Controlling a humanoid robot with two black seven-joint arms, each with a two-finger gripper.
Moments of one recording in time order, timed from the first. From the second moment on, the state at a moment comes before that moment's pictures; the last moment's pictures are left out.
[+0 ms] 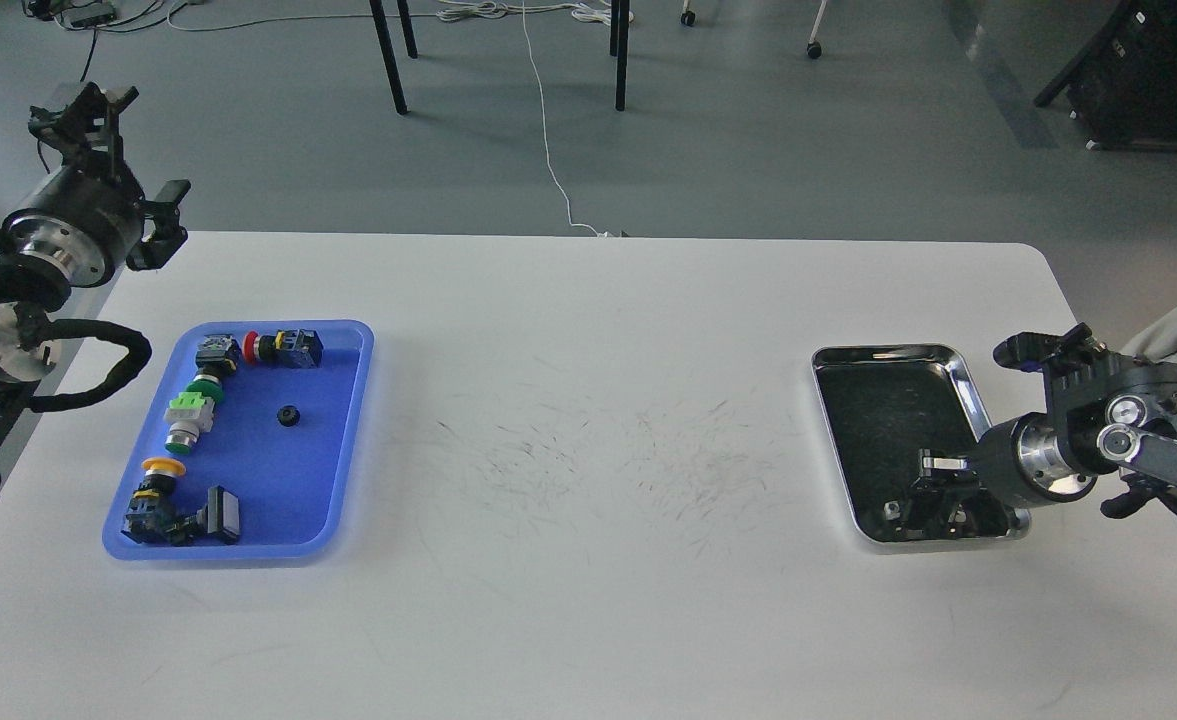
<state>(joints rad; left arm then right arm) -0.65 0.60 -0.96 -0.95 0.34 -0.03 -0.07 0.99 -0.77 -0.05 1.23 -0.99 0.49 -0.33</state>
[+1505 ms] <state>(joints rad) -0.66 0.66 -0.96 -0.95 0.34 -0.03 -0.06 1.06 0.00 0.13 0.92 -0.68 0.30 -0.30</state>
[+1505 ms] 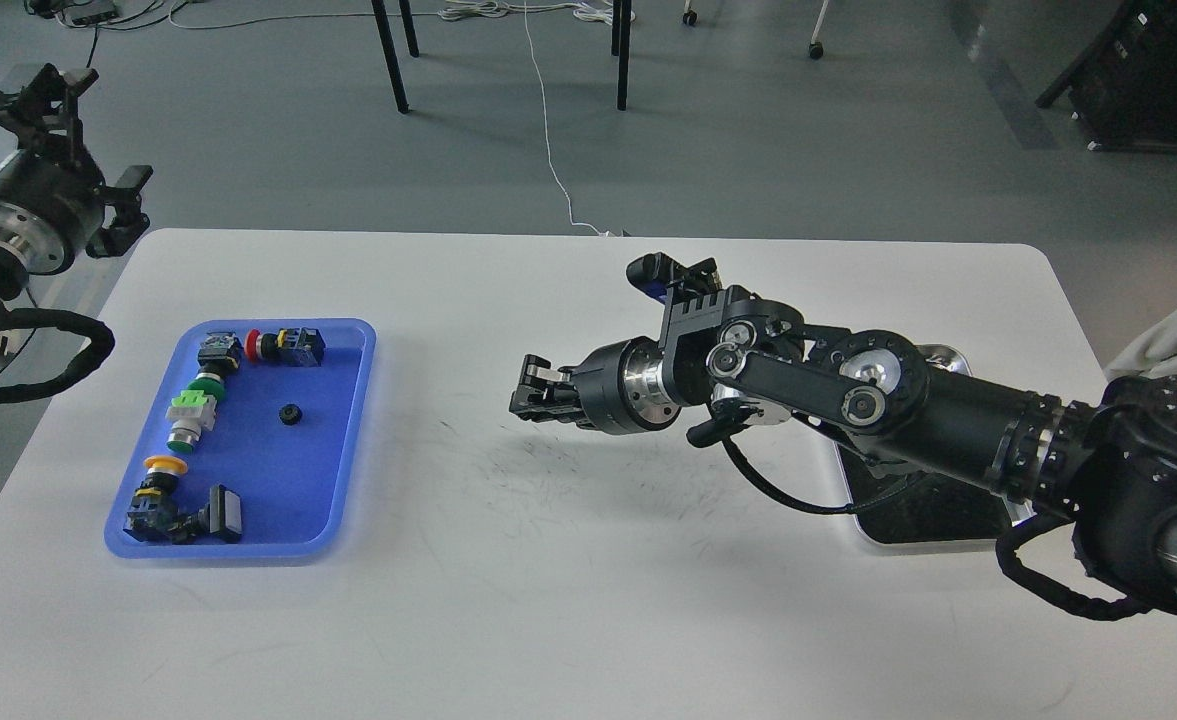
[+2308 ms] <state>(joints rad) -0.64 0.65 -0.96 -0.95 0.39 -0.03 -0.06 0.91 0.00 0.17 0.91 -0.68 0.21 -0.22</state>
